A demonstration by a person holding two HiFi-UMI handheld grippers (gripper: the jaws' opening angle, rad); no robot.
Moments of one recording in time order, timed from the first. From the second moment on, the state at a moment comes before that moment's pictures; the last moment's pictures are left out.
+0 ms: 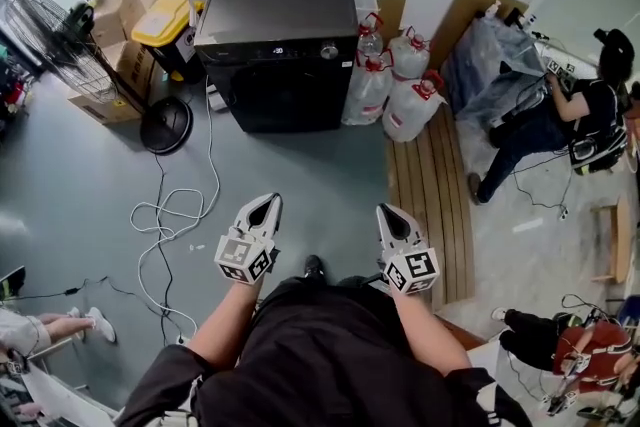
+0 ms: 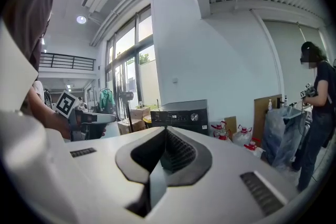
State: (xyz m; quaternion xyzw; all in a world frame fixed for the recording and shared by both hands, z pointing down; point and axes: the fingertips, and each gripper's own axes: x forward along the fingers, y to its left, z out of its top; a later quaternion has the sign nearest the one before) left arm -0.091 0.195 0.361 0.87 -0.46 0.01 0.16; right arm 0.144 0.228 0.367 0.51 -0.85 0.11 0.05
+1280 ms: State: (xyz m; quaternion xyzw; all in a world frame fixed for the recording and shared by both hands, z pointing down) left arm -0.068 0.012 0.364 0.84 -0.52 0.01 0.16; right arm 0.169 0.030 0.374 0.46 -0.88 0.13 0.04
